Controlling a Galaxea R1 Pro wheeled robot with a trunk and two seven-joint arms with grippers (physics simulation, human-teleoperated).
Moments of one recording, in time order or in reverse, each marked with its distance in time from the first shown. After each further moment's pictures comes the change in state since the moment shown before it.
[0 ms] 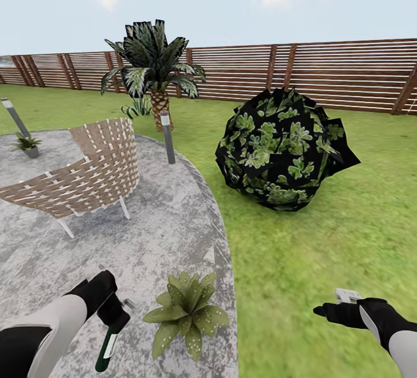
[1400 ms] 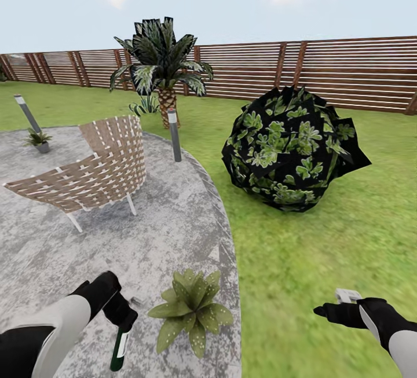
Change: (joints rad) left arm 0.000 -0.021 0.054 0.010 0.065 -0.011 0.005; right arm 0.000 0.000 0.004 -0.003 0.010 0.000 -0.003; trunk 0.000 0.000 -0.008
